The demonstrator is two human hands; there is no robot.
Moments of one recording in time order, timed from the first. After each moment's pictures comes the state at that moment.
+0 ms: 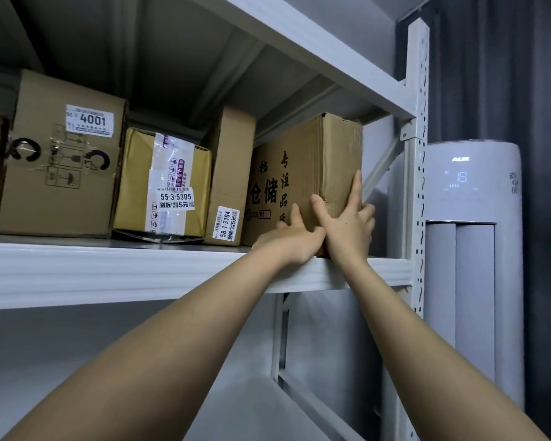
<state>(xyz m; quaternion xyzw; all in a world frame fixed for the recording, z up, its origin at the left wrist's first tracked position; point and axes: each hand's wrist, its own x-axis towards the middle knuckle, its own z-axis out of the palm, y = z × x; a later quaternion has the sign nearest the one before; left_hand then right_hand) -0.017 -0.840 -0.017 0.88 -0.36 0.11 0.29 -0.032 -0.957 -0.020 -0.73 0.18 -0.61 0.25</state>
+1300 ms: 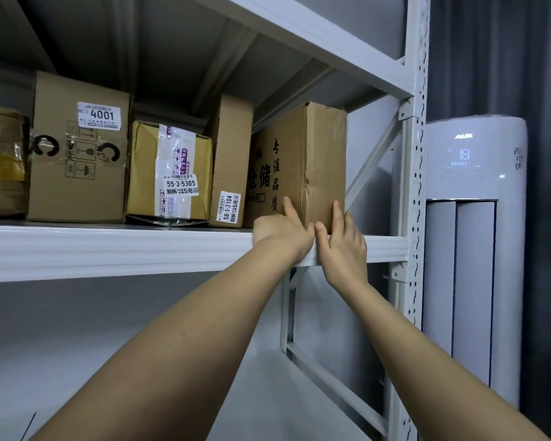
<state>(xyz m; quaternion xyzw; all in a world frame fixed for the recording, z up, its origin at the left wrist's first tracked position) -0.035 -0.847 -0.039 0.91 -0.26 0.31 0.08 -0.054 -0.959 -0.090 -0.82 0.16 -0.53 0.16</state>
